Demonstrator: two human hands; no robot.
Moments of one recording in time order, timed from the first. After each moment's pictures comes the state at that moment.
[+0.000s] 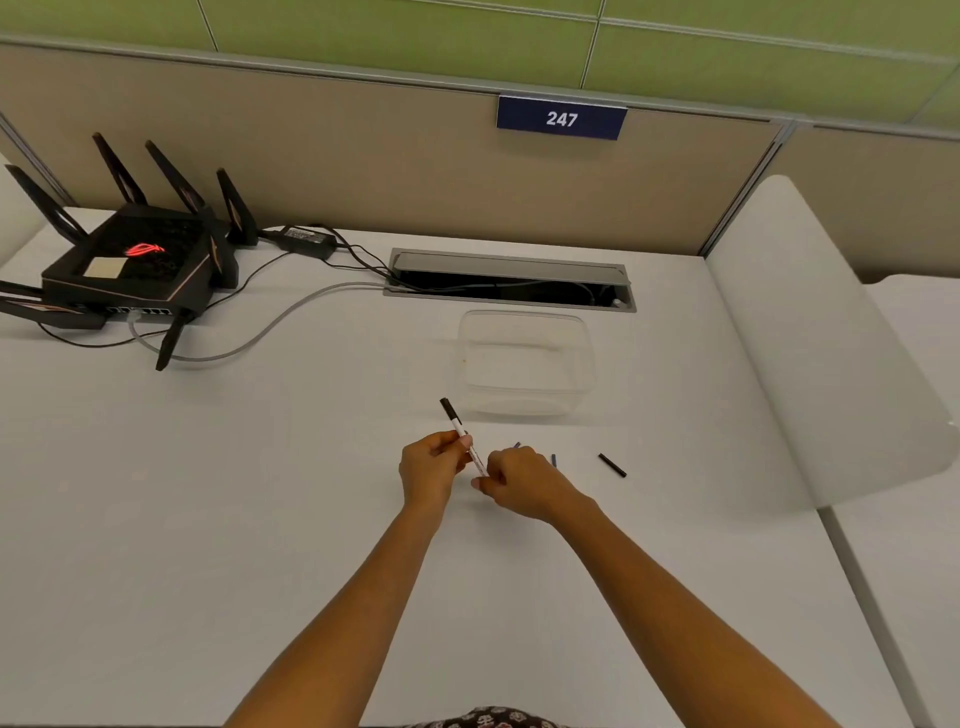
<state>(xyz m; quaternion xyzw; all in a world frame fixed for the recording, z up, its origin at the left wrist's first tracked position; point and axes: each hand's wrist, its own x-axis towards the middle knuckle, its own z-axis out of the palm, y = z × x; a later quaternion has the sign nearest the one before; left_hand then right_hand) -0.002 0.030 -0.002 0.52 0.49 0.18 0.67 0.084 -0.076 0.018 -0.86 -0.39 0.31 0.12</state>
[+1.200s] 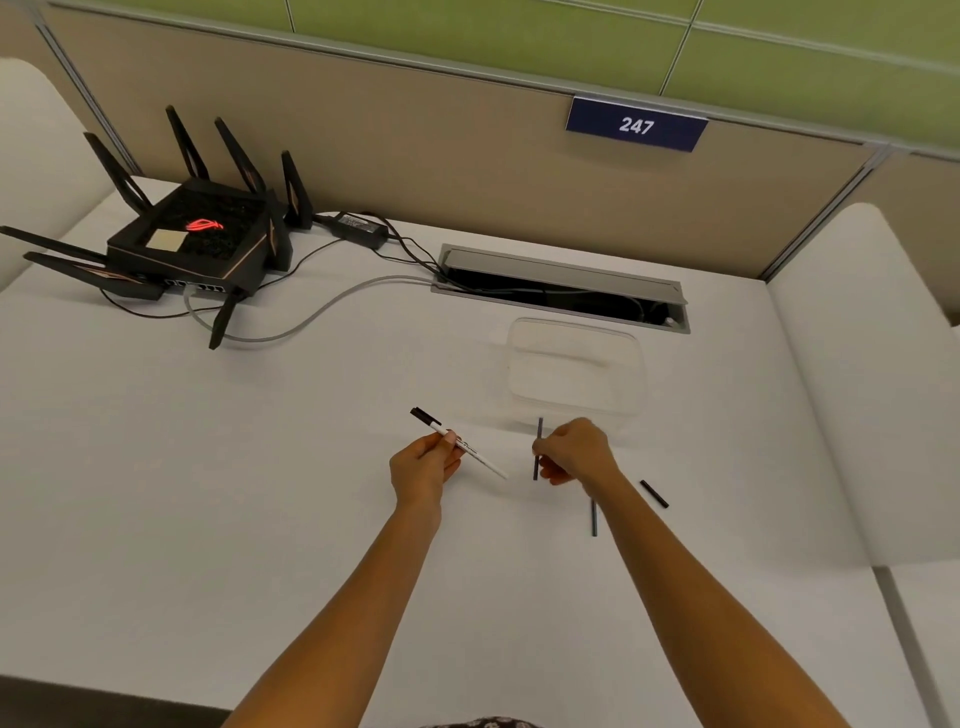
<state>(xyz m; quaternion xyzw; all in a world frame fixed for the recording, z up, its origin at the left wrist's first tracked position) -0.029 0.073 -0.003 0.35 0.53 0.24 0.73 0.122 -0.039 0.040 -0.87 -0.09 0.36 0.32</state>
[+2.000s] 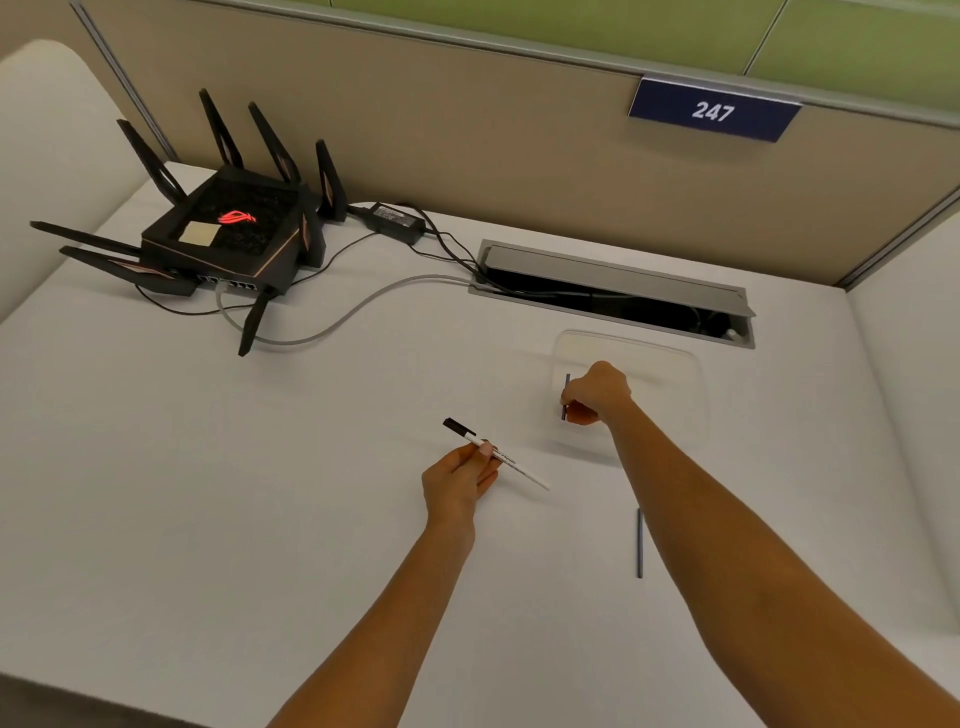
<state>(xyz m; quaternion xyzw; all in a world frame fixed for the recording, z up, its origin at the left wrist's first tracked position) -0.015 0.091 -0.003 0.28 0.54 0.23 0.76 0.200 0.067 0.024 -0.92 -0.12 0.30 0.21</state>
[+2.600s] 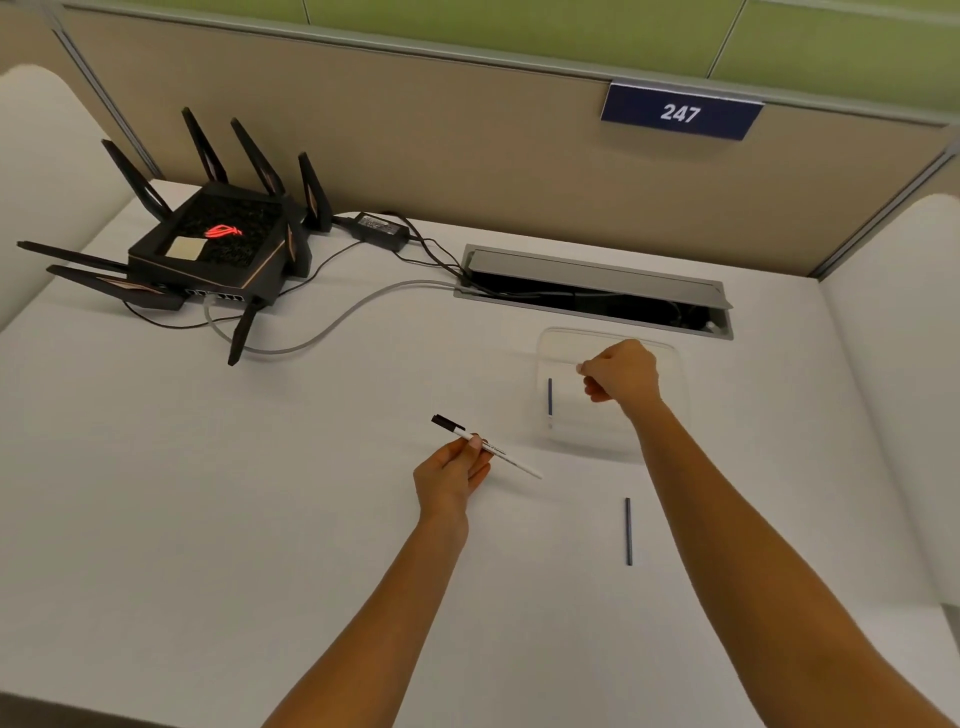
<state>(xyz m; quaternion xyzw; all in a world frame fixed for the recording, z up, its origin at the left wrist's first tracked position) -0.017 0.088 0.010 0.28 0.52 0.24 0.77 0.216 0.035 0.056 -0.92 -0.10 0.23 0.31</state>
